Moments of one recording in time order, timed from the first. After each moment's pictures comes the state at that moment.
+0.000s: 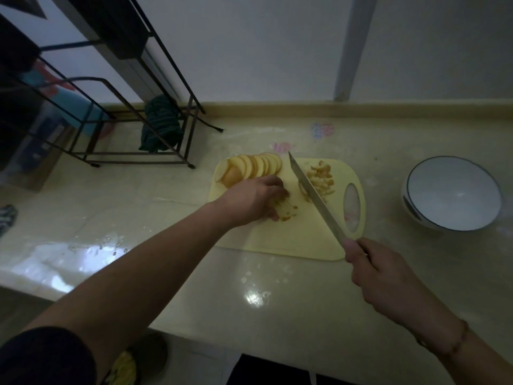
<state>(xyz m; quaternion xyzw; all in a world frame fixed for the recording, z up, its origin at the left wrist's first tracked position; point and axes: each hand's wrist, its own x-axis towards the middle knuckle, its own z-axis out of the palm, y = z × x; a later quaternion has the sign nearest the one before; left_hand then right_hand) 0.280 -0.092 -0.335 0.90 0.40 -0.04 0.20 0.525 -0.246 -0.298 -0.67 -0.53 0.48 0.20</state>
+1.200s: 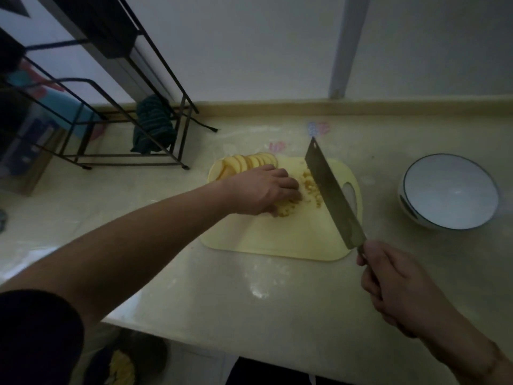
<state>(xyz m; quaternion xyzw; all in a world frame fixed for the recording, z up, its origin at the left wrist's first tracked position) 0.302 -0.062 -0.323 0.96 0.19 -0.16 0.07 0.534 -0.256 -0.284 -0.66 -0.38 0.58 0.28</state>
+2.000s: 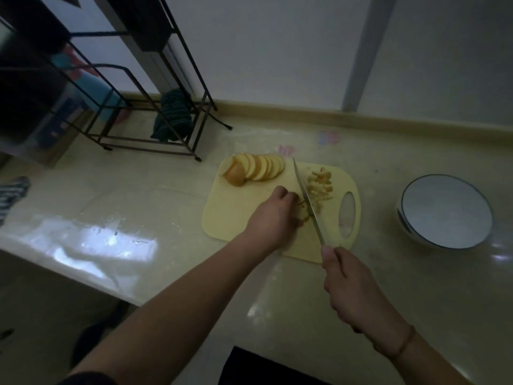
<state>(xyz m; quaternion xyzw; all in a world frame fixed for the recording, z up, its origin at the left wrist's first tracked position) 0.345 -0.152 -0.348 0.75 0.61 0.05 0.25 0.509 -0.252 -0.313 -0.66 -0.52 0.50 0.21</state>
